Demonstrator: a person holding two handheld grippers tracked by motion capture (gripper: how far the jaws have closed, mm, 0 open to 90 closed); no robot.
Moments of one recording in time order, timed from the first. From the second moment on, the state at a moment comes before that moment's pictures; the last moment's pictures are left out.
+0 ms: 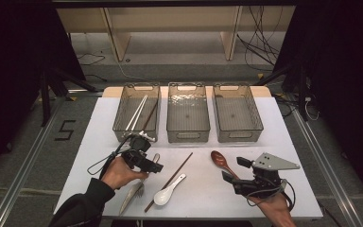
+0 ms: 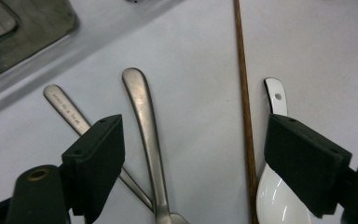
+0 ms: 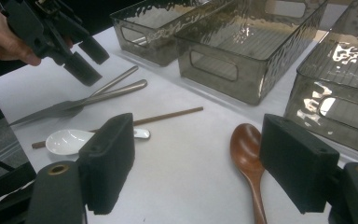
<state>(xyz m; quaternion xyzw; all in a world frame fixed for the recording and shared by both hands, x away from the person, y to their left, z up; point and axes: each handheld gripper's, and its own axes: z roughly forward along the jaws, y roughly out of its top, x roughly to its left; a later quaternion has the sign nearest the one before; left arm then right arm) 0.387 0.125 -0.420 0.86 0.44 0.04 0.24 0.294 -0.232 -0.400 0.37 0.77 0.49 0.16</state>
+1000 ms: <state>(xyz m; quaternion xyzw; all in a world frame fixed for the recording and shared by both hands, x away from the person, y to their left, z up) 0.378 0.083 -0.462 0.91 0.38 0.01 0.17 0.294 -0.232 -0.400 0.37 0.77 0.49 0.16</state>
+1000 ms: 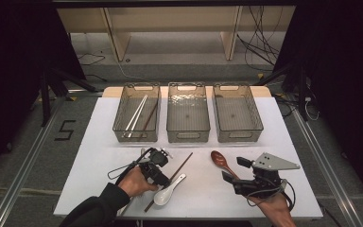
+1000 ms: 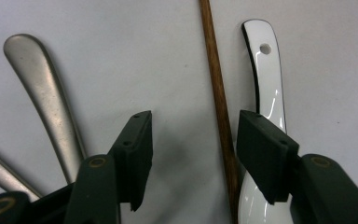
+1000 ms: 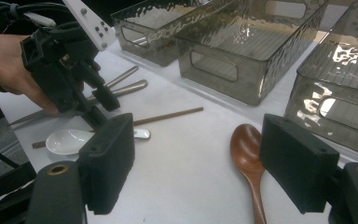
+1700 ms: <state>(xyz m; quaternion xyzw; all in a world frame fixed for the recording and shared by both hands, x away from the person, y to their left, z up) 0.376 0.083 -0.461 0.92 0.36 0.03 0.14 0.293 -0.232 -0.400 0.37 0.77 0.48 0.16</state>
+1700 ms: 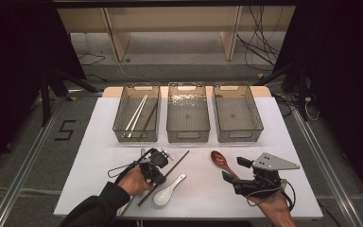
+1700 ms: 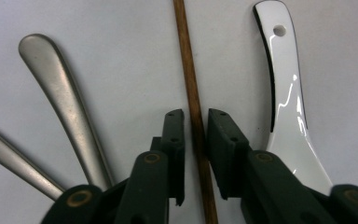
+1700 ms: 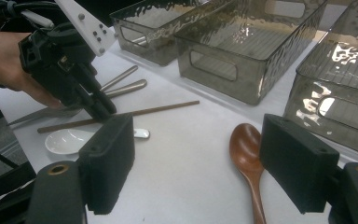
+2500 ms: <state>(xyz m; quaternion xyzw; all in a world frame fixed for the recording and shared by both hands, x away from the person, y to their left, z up) 0.381 0.091 -0.445 0.90 0.38 0.01 0.20 0.293 -0.232 -0.400 0.37 0.77 0.48 0.17</state>
